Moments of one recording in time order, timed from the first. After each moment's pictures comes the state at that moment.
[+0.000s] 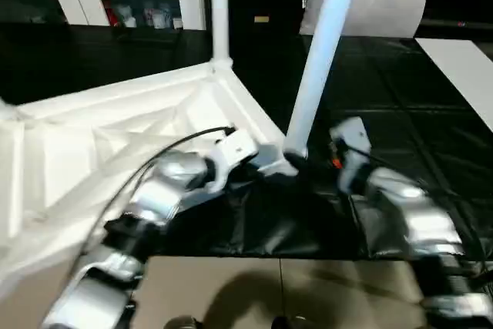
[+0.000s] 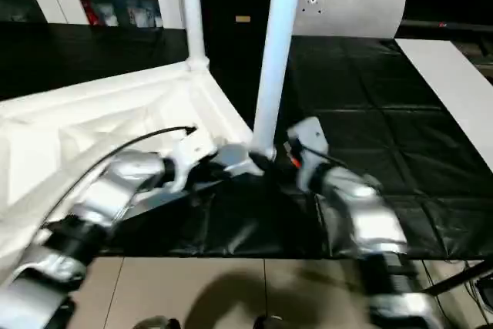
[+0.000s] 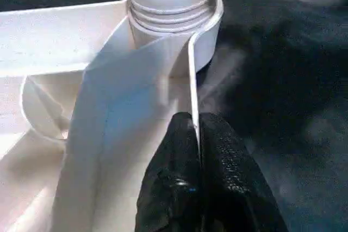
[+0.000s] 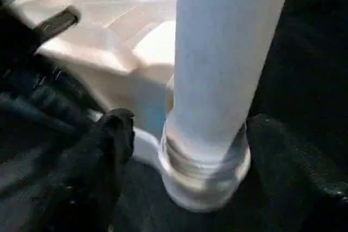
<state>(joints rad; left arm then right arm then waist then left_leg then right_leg) -0.59 0.29 -0.29 0.45 0.08 0.25 -0.96 -0.37 -0.34 0.05 0.28 0.20 0.23 0.85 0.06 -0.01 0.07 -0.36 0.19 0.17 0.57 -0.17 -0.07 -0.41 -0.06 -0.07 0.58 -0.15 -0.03</state>
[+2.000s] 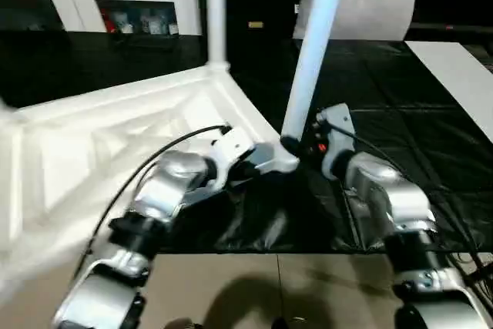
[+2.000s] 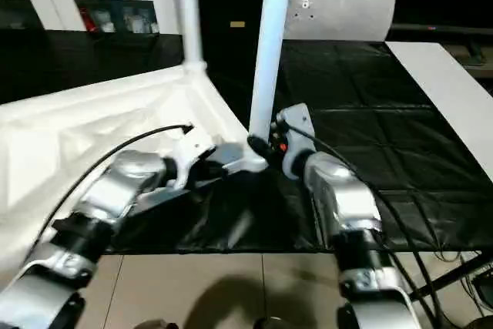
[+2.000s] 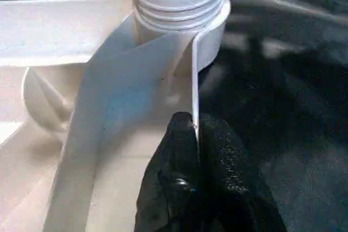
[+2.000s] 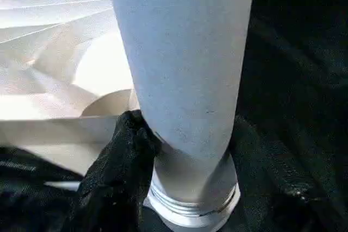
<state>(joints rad) -0.62 0.17 -0.27 0.49 0.11 0.38 -0.80 -0.52 -0.15 0.00 0.35 0.13 0.47 0.51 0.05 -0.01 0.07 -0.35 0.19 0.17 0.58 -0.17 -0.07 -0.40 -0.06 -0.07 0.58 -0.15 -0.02</state>
